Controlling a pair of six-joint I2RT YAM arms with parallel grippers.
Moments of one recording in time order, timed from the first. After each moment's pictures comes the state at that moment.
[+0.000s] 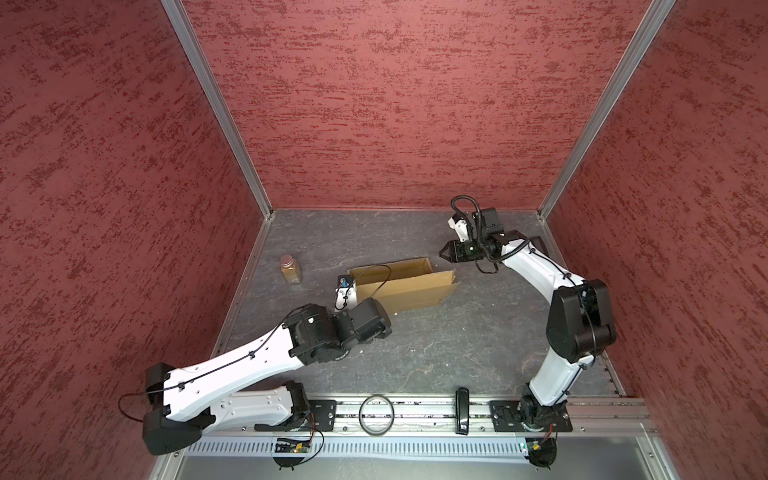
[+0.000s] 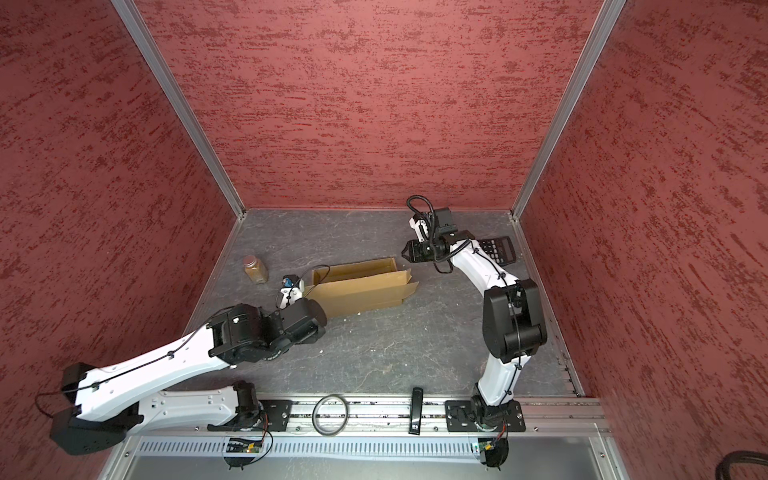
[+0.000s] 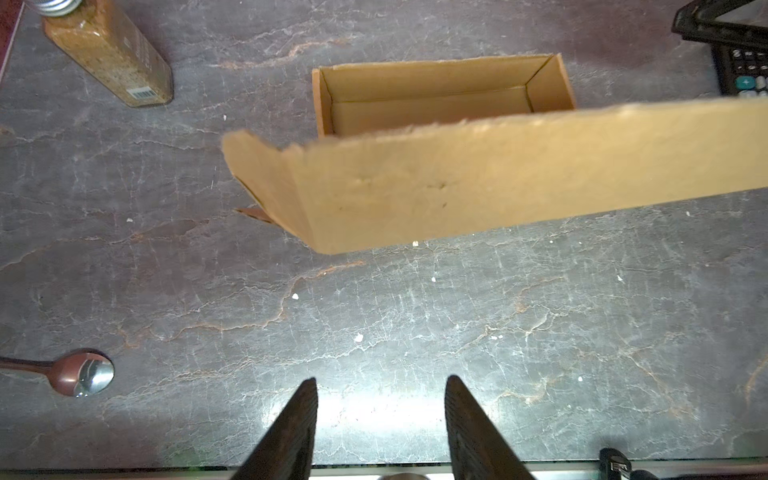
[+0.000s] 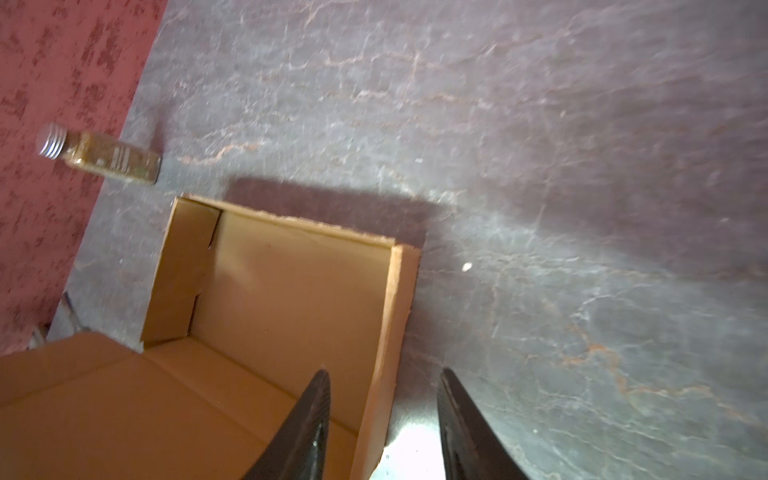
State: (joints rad) left arm -1.12 1.07 1.09 -1.21 -0.54 -1.10; right arm 0.25 1.78 1.39 -0.54 -0.48 0.11
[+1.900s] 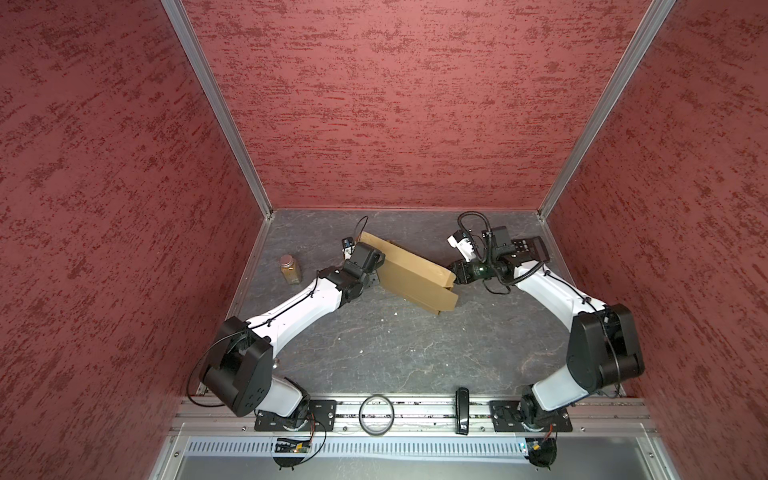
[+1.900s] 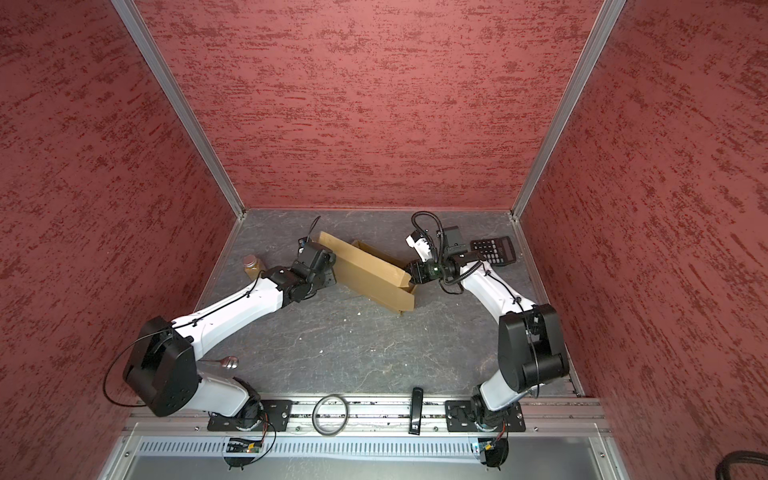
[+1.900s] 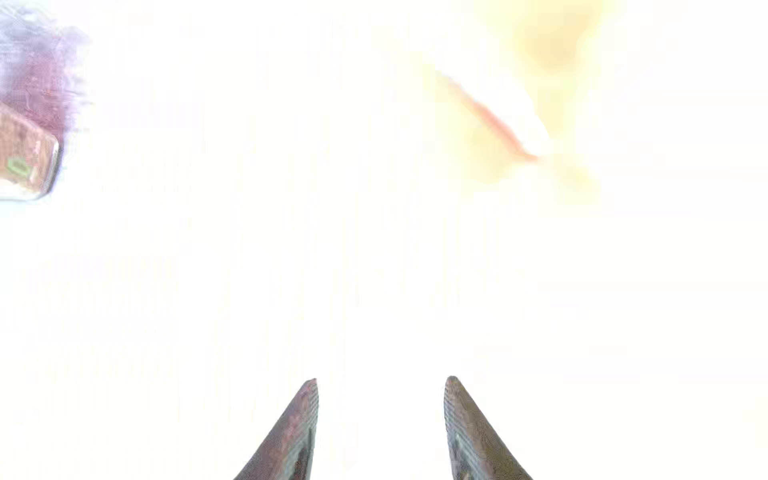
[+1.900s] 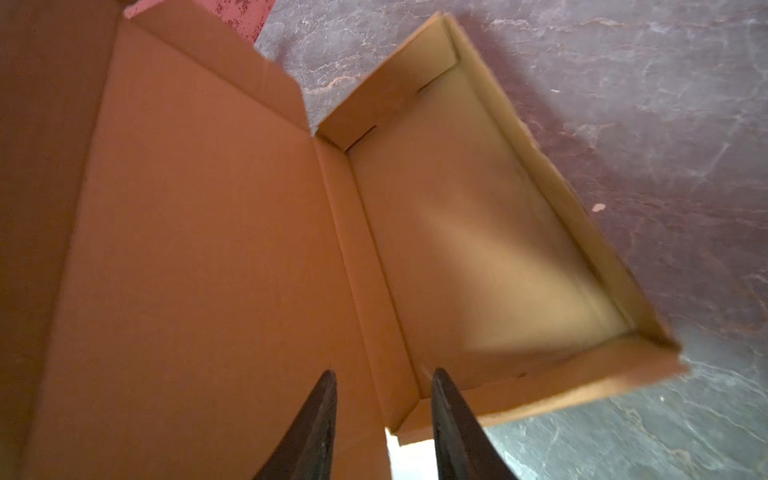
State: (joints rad) left arm -0.56 1.47 1.06 -0.49 -0.33 -0.76; right arm 0.24 1.57 1.12 -0.48 -0.72 0.01
